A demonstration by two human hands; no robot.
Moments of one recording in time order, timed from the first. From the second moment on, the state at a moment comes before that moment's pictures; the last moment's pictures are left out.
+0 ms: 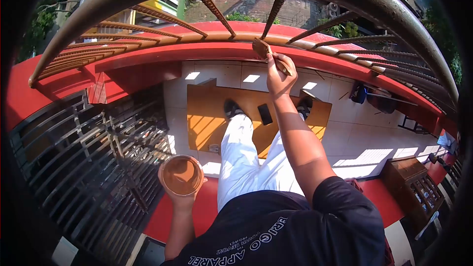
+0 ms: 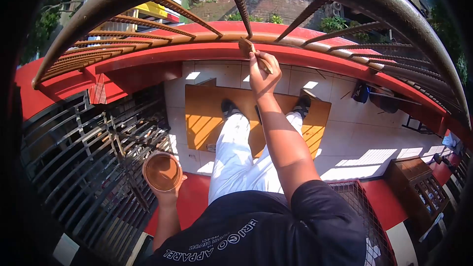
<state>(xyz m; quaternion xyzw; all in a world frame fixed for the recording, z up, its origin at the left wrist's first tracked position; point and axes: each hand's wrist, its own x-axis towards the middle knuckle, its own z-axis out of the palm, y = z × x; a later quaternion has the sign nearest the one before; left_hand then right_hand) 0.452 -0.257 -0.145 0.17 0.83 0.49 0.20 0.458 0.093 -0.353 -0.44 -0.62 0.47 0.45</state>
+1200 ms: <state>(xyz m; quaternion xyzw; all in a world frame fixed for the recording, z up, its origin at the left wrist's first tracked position) 0.438 -0.252 -0.176 0.22 0.83 0.45 0.26 0.497 0.141 -0.363 -0.53 -0.60 0.35 0.48</state>
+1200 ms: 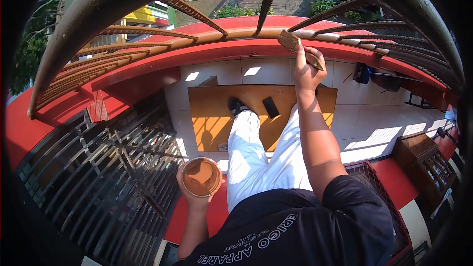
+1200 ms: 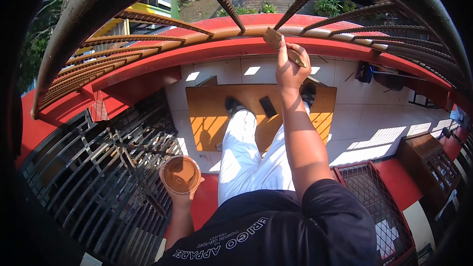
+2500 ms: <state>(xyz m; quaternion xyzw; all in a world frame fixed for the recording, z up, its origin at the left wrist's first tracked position) 0.464 -0.244 -0.186 0.26 0.83 0.41 0.29 0.536 0.161 -0.367 -0.05 -0.97 0.09 0.22</state>
